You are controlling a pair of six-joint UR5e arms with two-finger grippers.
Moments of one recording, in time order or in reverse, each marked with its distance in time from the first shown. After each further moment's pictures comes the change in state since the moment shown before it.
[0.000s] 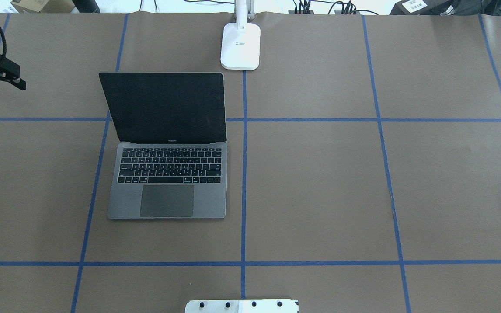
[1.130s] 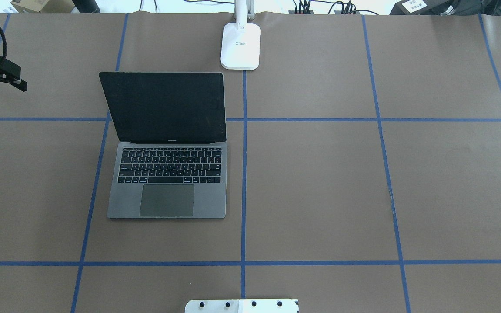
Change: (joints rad) left arm 0.006 0.008 -0.039 -0.001 0.004 0.004; right arm -0.071 0.150 -0.280 -0.002 0.023 -0.292
